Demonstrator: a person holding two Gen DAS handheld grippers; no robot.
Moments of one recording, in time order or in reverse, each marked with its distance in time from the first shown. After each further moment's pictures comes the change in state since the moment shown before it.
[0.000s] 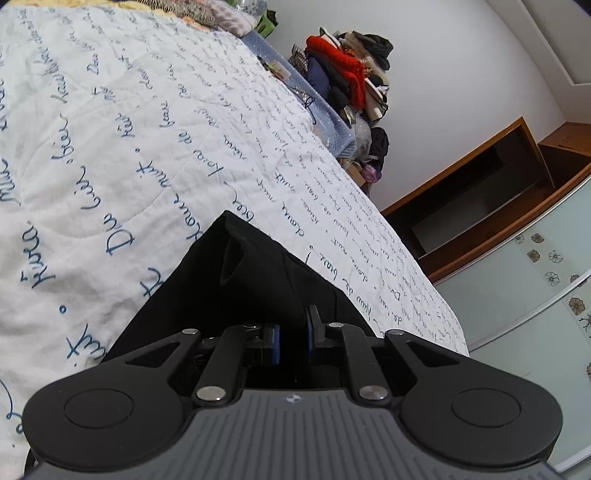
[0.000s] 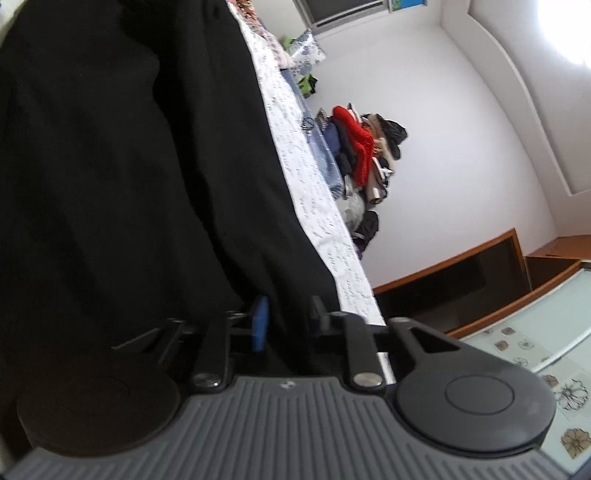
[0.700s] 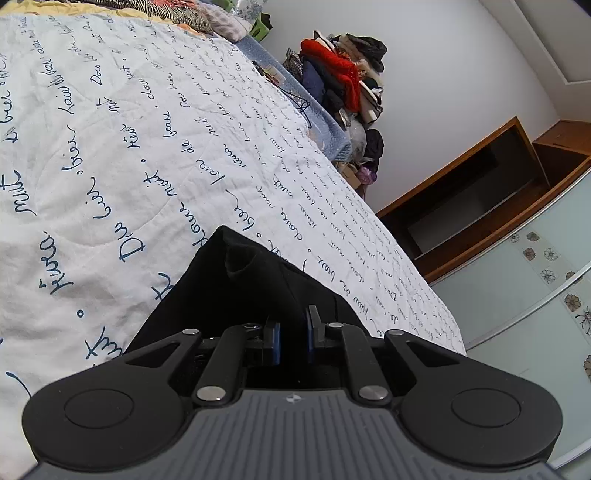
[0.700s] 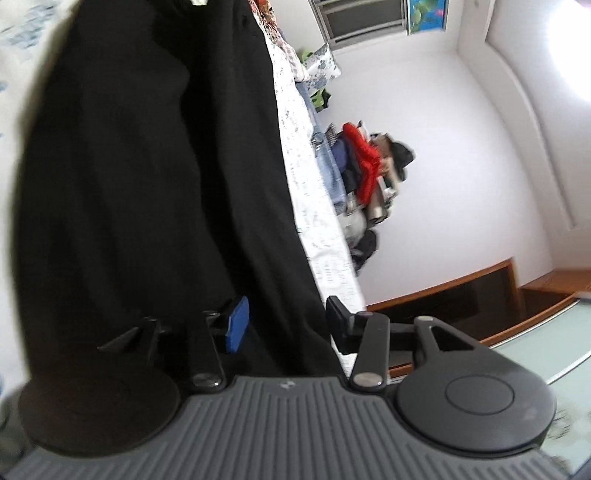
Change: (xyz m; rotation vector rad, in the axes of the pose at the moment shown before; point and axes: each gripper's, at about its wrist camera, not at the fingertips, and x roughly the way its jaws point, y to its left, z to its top) left arm -0.017 0.004 0.002 0.006 -0.003 -0.019; right arm -0.013 -0.004 -0.006 -0.075 -0.038 0.002
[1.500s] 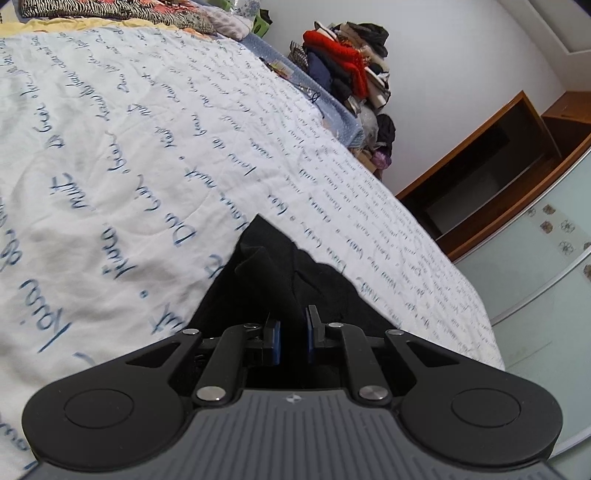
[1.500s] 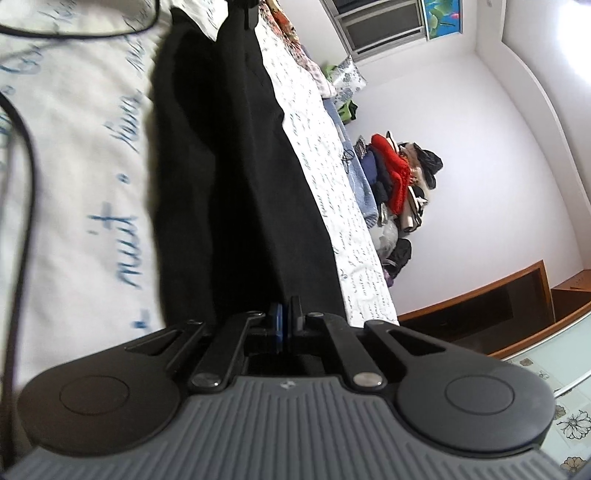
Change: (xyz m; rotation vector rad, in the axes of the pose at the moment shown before) left arm -0.028 0.017 -0.012 0.085 0.037 0.086; right arm -0.037 -0.003 0.003 0.007 -0.049 0.113
